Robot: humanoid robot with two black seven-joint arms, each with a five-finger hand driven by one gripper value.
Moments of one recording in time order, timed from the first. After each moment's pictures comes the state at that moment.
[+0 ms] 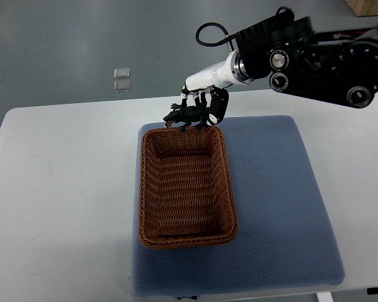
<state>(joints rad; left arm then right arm) -0.04 0.00 -0.09 -0.19 0.04 -0.01 0.10 1.59 -0.26 -0.13 1.14 -1.08 0.44 -0.21</state>
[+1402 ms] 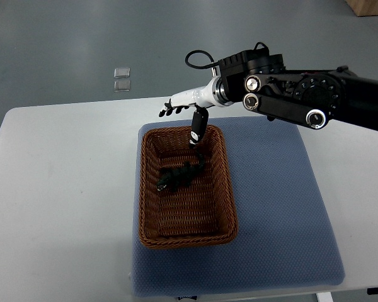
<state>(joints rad) -0.04 0.00 -0.09 -0.19 0.04 -0.01 0.10 1.40 -0.20 0.11 0.99 -1.05 0.42 -0.20</state>
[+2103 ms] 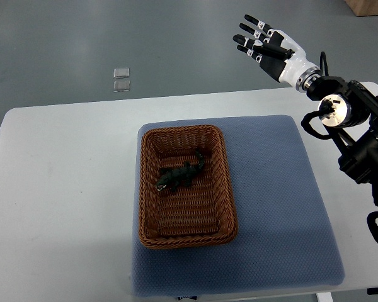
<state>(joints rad) -0.04 0.00 -0.09 -0.19 0.04 -0.01 0.10 0.77 -0.14 1.16 0.79 -0.35 0.18 0.00</state>
